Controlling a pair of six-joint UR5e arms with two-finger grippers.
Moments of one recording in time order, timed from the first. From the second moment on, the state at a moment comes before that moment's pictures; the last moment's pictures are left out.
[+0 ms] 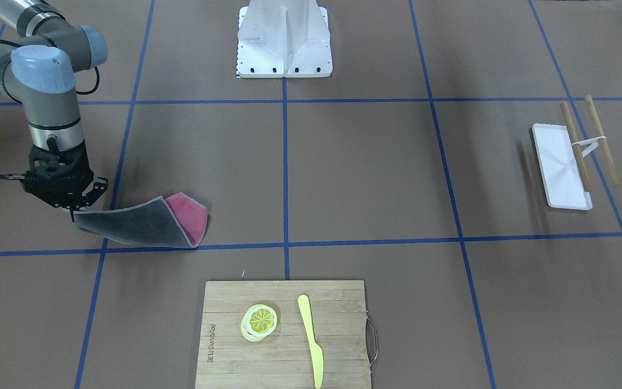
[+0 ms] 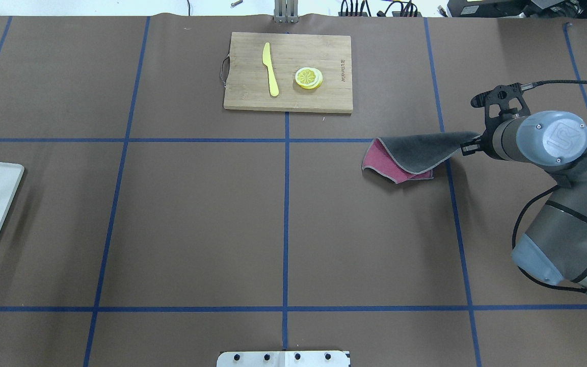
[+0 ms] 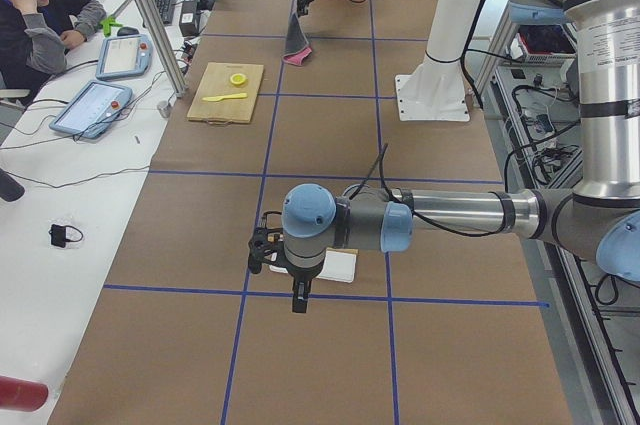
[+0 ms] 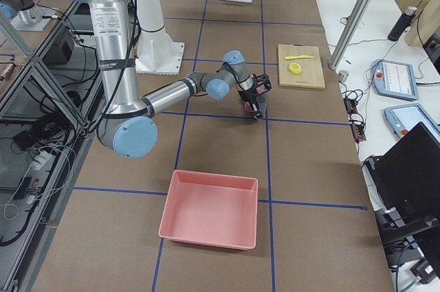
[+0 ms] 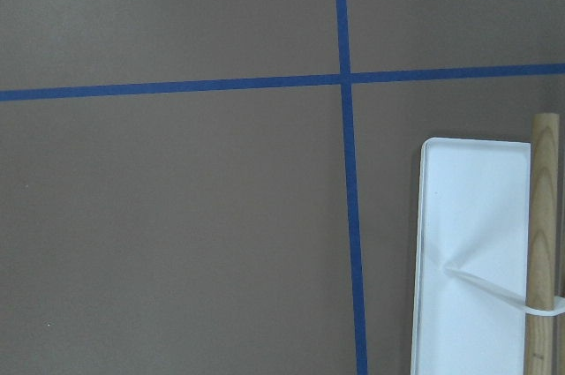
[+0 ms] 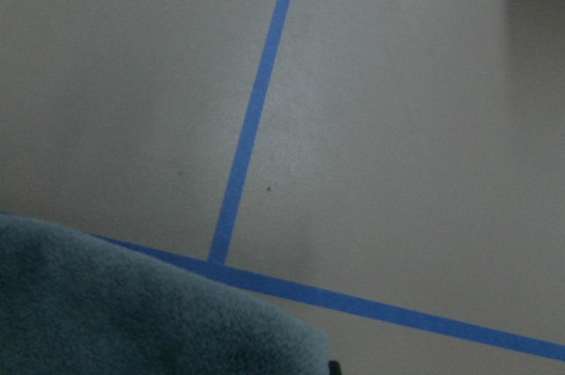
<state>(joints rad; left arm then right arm) -1.65 -1.40 -1.77 -1.60 -2.36 0.06 0.75 -1.42 1.80 -1.23 1.58 0.78</state>
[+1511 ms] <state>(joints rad) -1.65 -1.40 -1.77 -1.60 -2.36 0.06 0.42 -0.66 1.46 -1.50 1.42 1.39</state>
